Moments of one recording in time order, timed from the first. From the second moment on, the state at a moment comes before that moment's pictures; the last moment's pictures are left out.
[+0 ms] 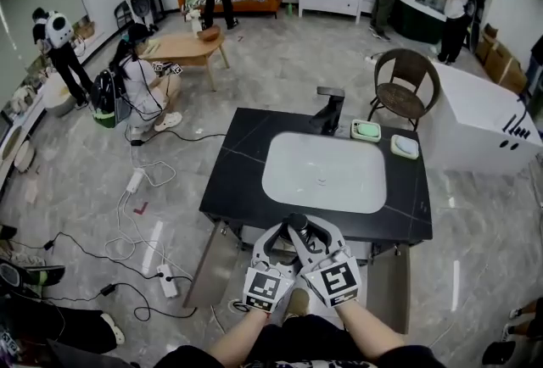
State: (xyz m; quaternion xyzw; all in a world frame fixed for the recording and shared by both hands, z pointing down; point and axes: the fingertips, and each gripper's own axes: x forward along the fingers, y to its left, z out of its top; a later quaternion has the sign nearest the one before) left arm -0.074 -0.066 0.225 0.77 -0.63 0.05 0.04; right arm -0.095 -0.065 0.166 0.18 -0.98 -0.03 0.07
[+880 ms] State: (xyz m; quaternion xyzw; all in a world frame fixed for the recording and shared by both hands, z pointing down) left arm 0.018 0.077 0.273 0.81 -0.58 0.07 0.08; right arm -0.005 0.072 0.218 0.22 -0.97 0.01 0.09
